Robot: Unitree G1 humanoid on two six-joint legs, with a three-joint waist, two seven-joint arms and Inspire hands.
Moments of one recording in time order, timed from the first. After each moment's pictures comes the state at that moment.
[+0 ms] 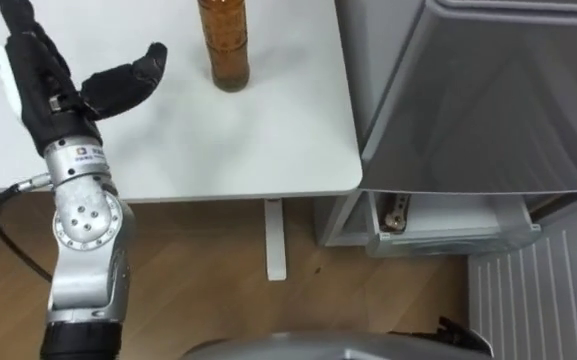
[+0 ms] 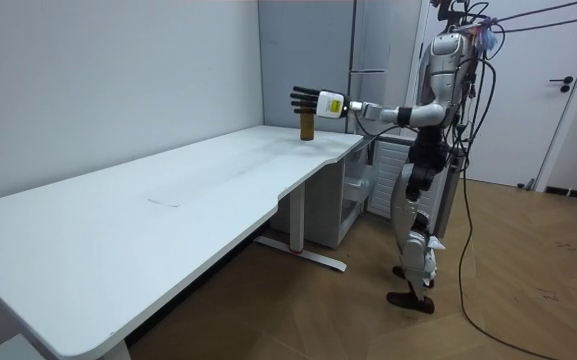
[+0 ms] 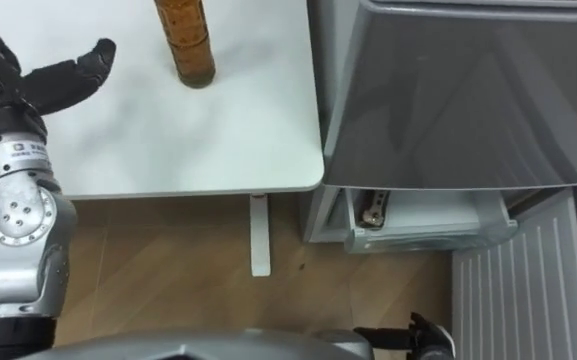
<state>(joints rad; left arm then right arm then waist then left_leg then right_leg) 0.10 0.16 0.05 -0.07 -0.08 -0.18 0.34 0.11 -0.21 -0.03 1.28 0.19 -0.10 0.05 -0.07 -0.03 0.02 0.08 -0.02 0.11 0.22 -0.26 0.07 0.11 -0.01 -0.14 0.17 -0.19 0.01</state>
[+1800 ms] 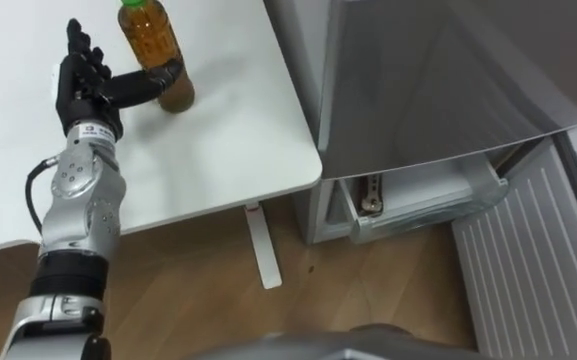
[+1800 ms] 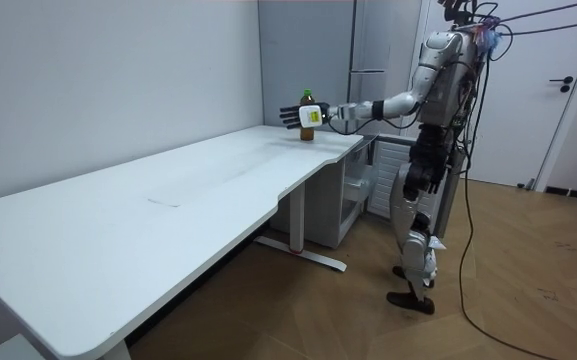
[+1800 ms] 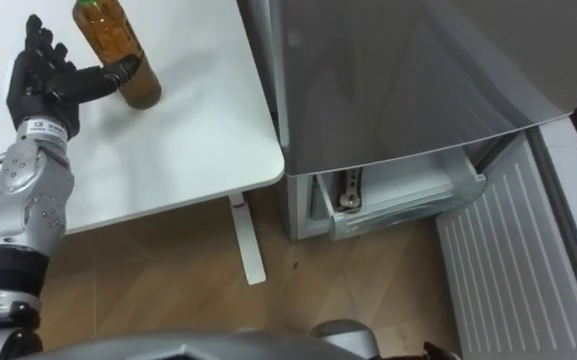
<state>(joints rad) -0.18 0.29 0.09 0.39 -0.51 -0.05 0.17 0.15 -0.23 -0.14 1.29 0.06 -0.02 0.02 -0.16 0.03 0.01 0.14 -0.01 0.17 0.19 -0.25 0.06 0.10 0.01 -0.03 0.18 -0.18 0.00</state>
